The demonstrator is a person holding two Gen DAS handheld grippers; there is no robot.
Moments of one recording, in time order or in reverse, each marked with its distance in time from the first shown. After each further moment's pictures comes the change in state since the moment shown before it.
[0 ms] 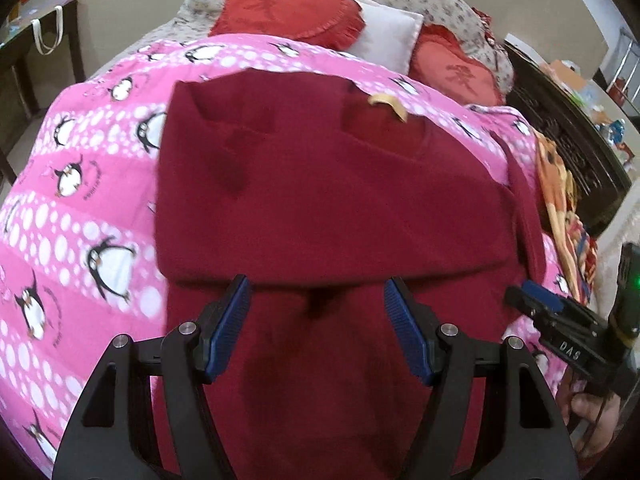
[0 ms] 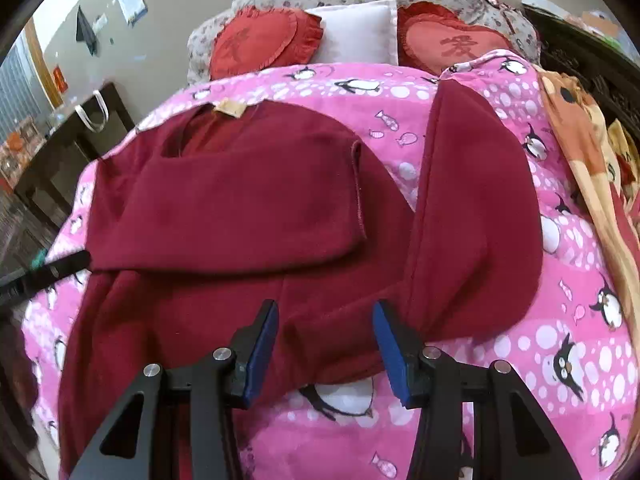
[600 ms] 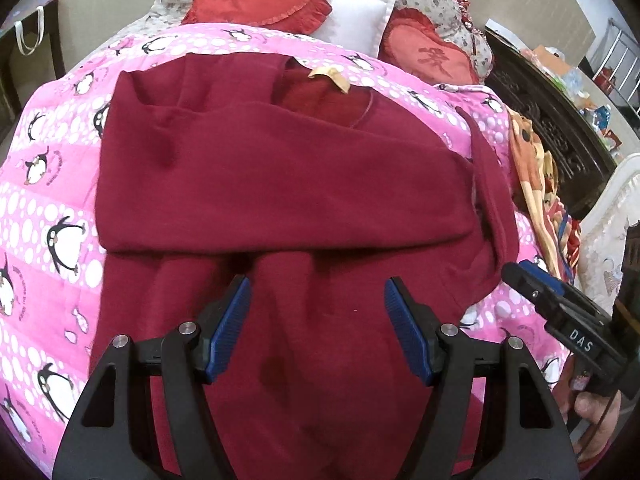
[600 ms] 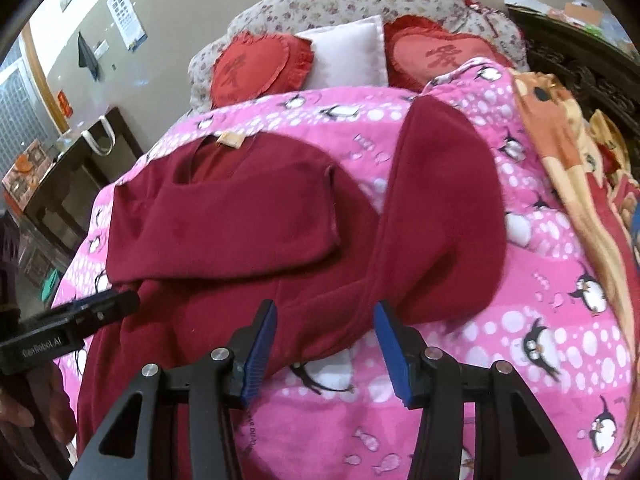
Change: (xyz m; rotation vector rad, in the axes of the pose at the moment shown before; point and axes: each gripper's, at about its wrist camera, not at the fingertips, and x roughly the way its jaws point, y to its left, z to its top) left arm 0.005 -0.046 -0.014 0.022 0.031 -0.055; right arm -0.033 -0.022 -0.004 0.050 -0.063 0.012
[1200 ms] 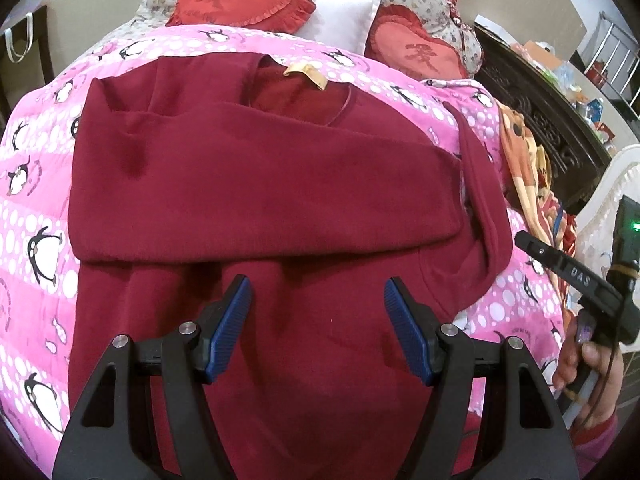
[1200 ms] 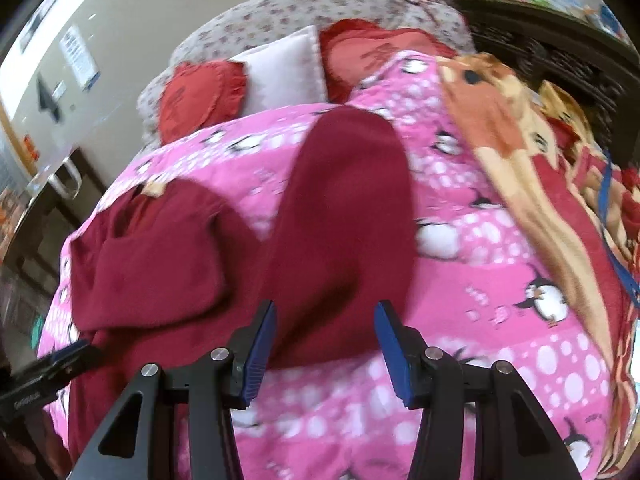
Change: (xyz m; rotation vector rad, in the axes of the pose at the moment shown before) left arm 0.013 -0.012 0.005 0.022 -0.005 -0.023; right arm 0.004 -0.082 0.020 0.165 -0.028 -0.085
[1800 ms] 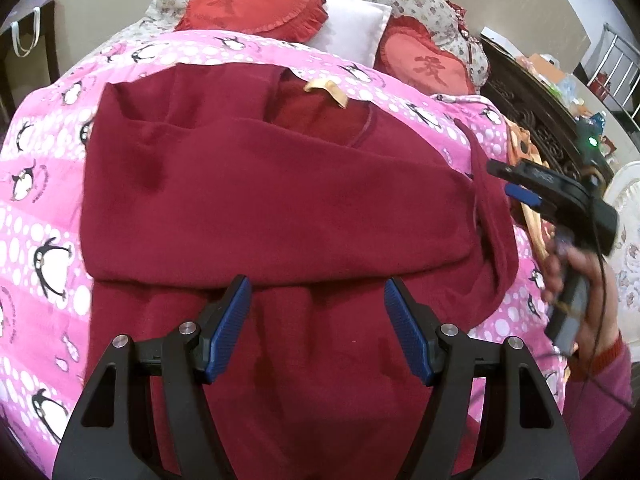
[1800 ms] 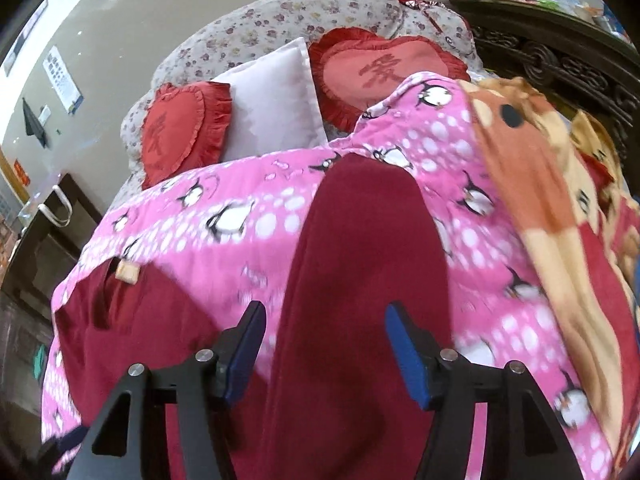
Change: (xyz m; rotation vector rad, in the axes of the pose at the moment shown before) left arm -0.003 0.020 0.010 -0.024 -0.027 0.001; right arm 0.065 0.032 0.093 0.008 -0.025 -0.010
